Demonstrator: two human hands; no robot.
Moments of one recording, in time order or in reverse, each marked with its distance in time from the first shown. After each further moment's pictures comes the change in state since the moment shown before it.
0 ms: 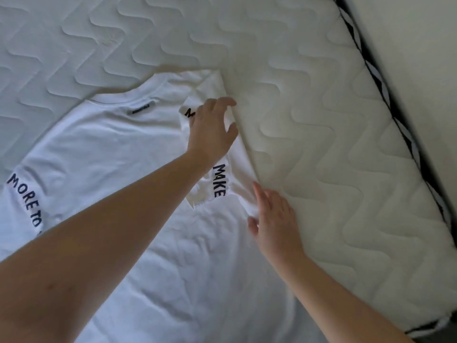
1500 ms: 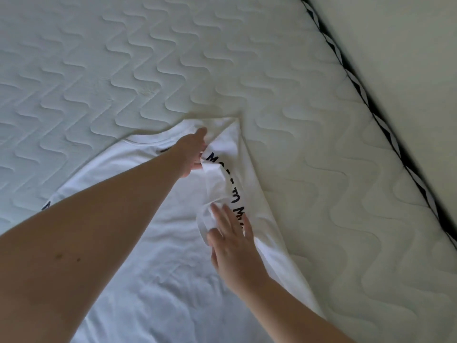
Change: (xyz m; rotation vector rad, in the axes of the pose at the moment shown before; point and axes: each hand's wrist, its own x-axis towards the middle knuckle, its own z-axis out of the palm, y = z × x) left_hand 0.061 -0.065 -0.064 -0.729 -0.205 -0.777; right_hand 0.029 -0.087 -0.005 0.085 0.068 -0.438
